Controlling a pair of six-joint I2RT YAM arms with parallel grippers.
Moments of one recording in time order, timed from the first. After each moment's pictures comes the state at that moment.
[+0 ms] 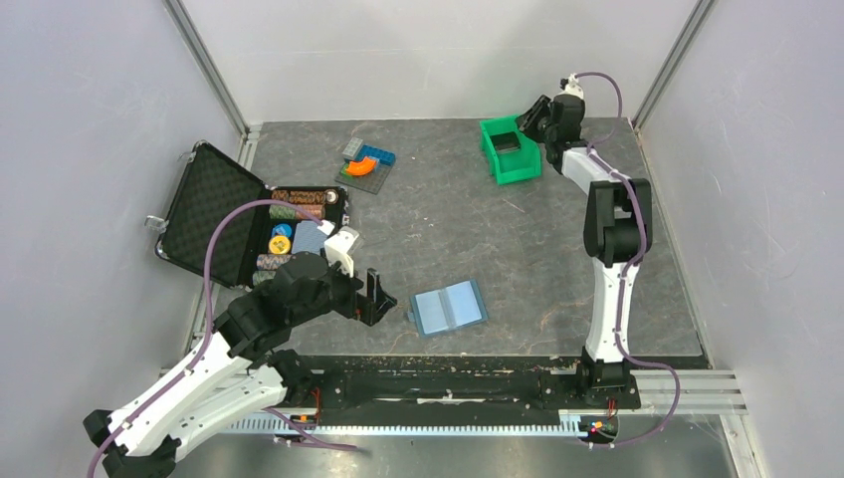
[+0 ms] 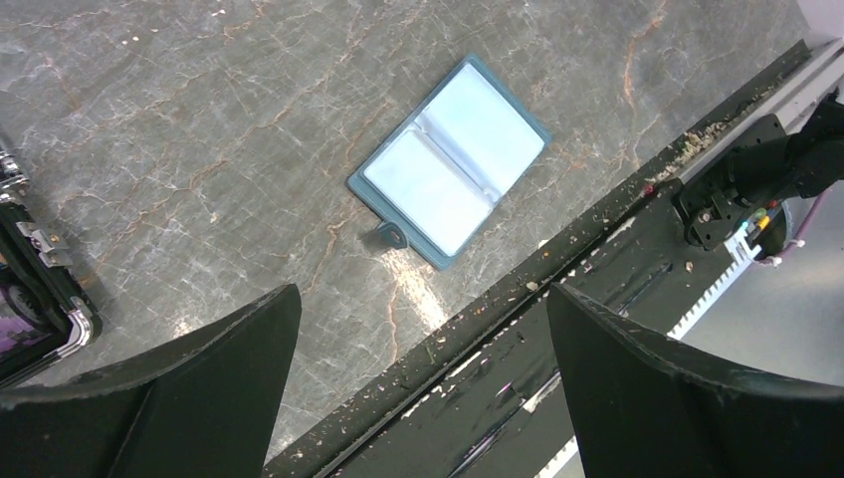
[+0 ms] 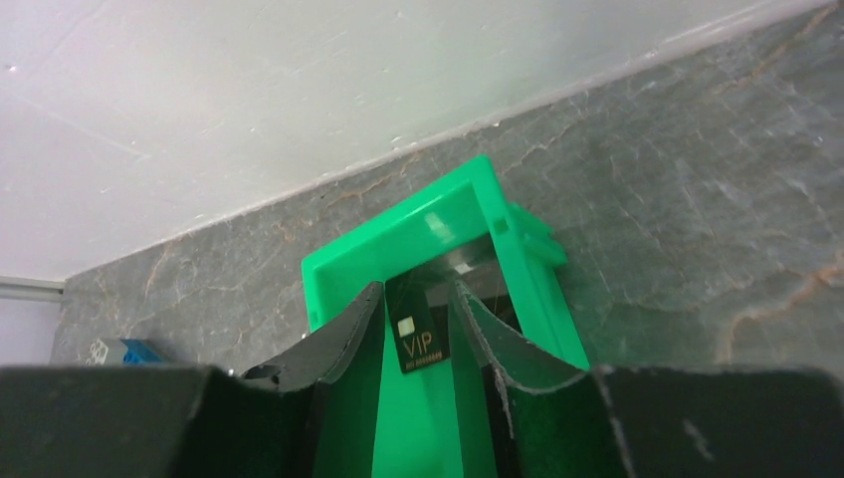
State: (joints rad) left arm -0.80 0.62 0.74 -0.66 0.02 -0.38; right arm 0.06 2.31 1.80 0.20 -0.11 0.56
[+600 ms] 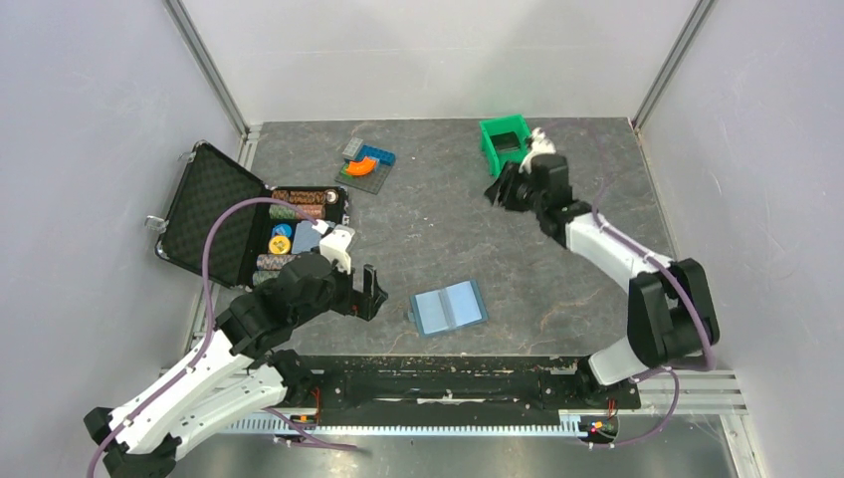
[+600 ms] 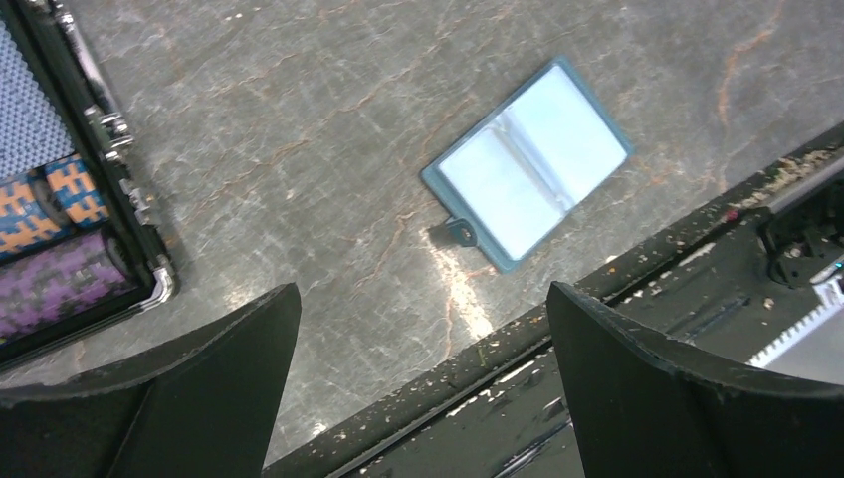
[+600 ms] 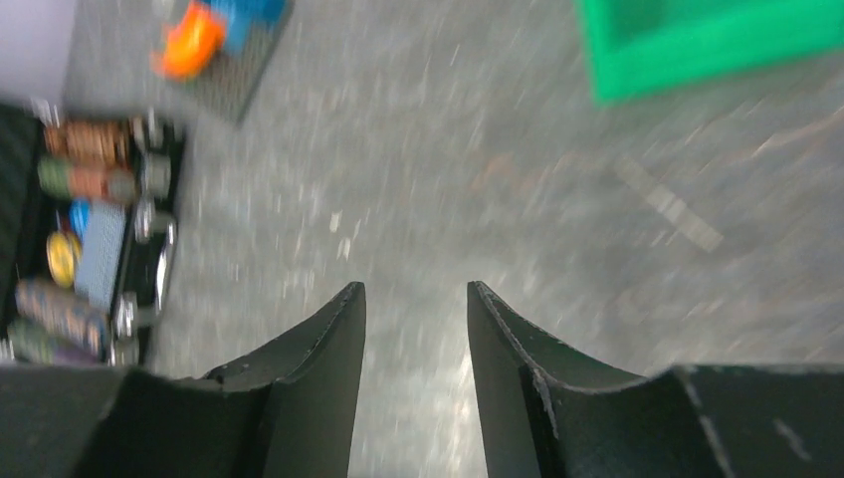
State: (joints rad) left arm -0.80 0.63 0.74 -0.70 -0.11 -0.38; right arm 0.27 1.55 1.04 0.05 -0.11 0.46
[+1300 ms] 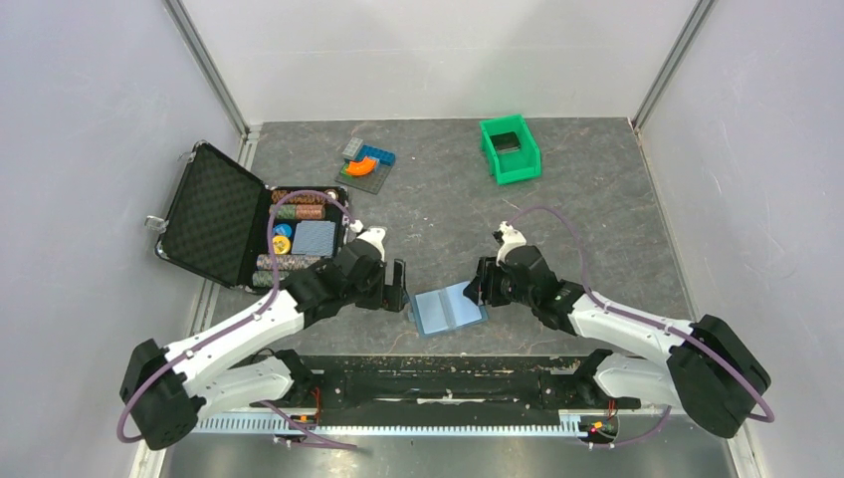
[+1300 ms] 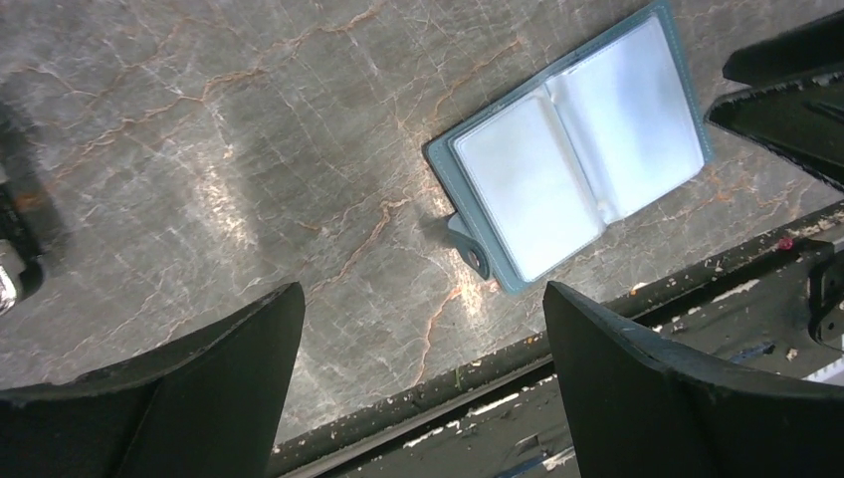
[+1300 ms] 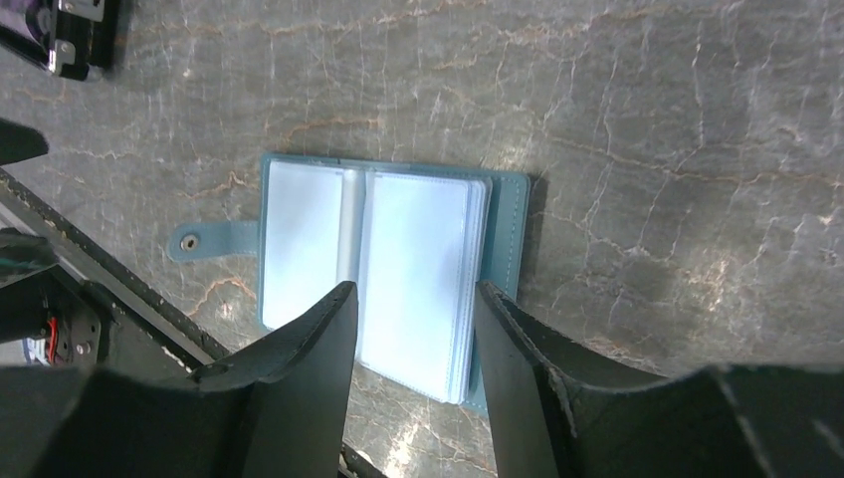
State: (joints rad) left arm -0.80 0.98 0.70 -0.57 -0.11 -0.57; right arm 0.72 1.15 0.45 0.06 -0.05 0.59
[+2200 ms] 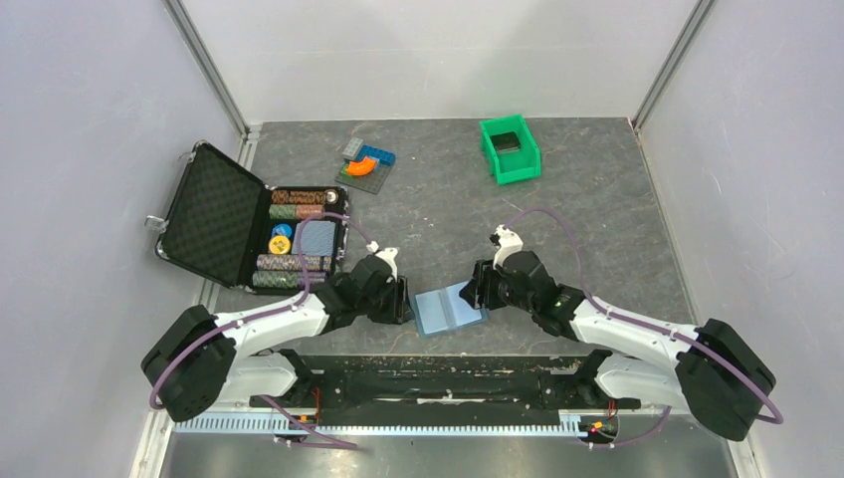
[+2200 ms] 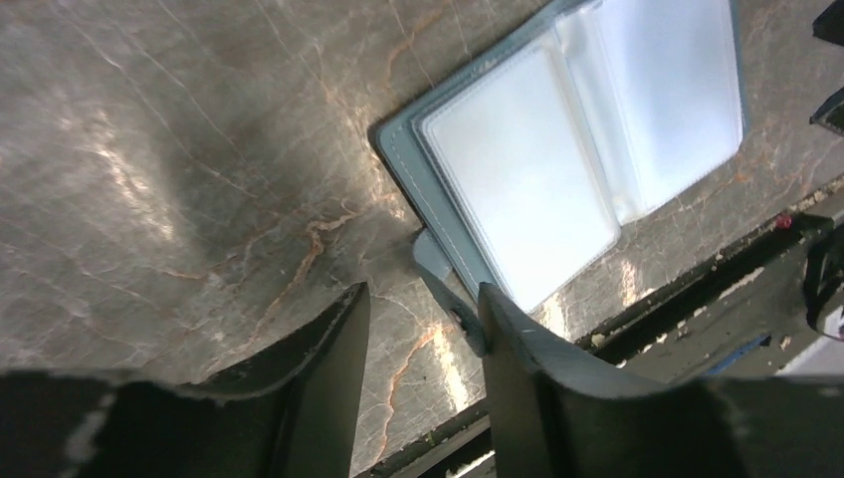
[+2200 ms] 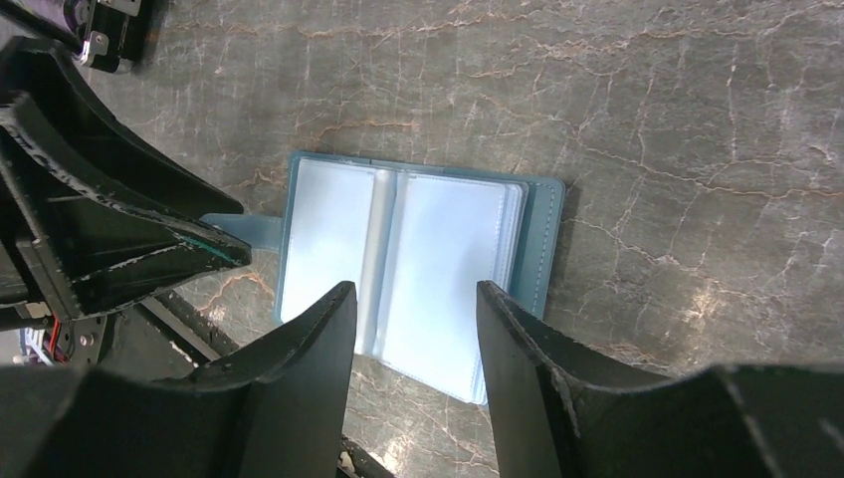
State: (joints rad) left arm -0.80 1.20 0.49 -0.16 0.06 -0.64; right arm 0.79 1.11 0.43 0.10 0.00 0.59
